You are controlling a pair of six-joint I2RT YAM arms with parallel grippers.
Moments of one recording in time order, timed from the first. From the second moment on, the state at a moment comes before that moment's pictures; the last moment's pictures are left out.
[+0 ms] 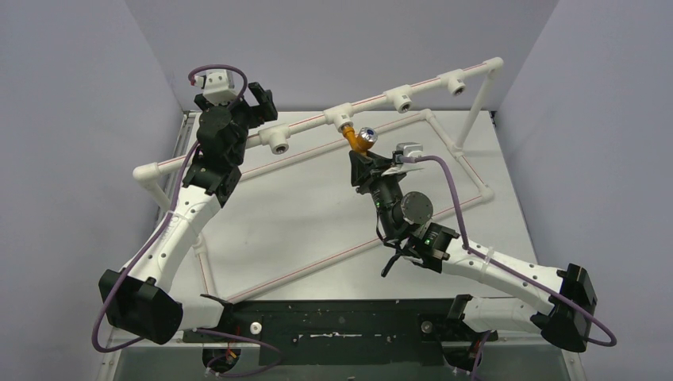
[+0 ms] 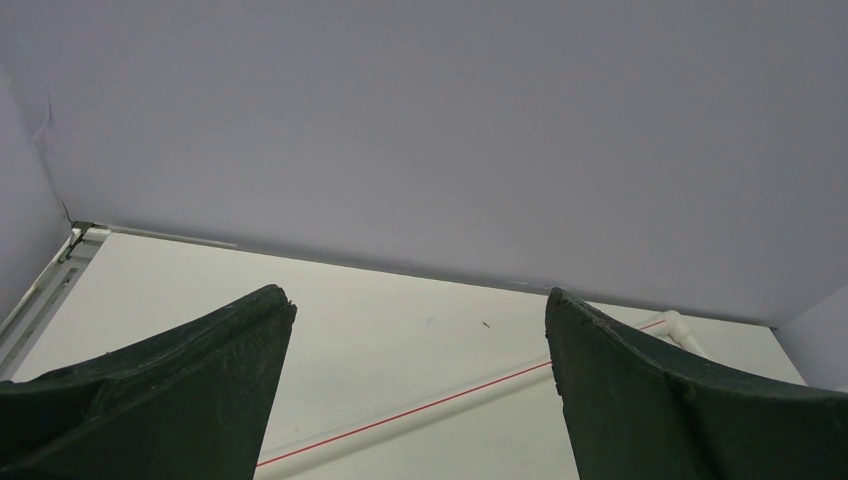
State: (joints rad) left arm -0.36 1.32 1.22 0.11 -0.34 -0.28; right arm 1.01 1.14 0.87 0.54 0.69 0.12
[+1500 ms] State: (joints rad) left arm -0.36 1.26 1.17 0.14 -0.38 -0.36; right arm 0.93 1.13 0.87 0.41 0.67 1.11
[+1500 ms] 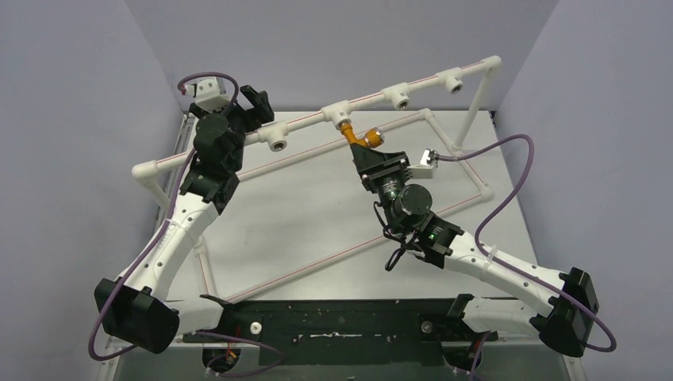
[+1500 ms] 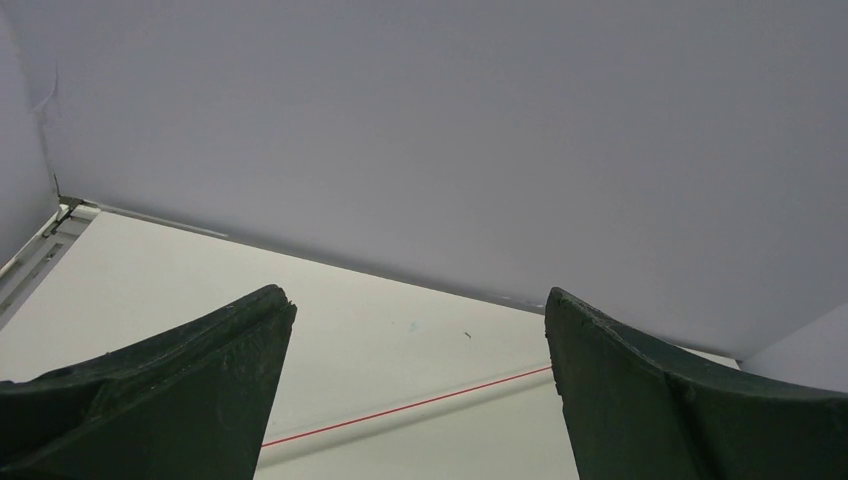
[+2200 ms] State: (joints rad) left arm -0.36 1.26 1.17 0.14 -0.40 -0.36; right arm 0.88 1.14 0.86 0.33 0.58 1.67
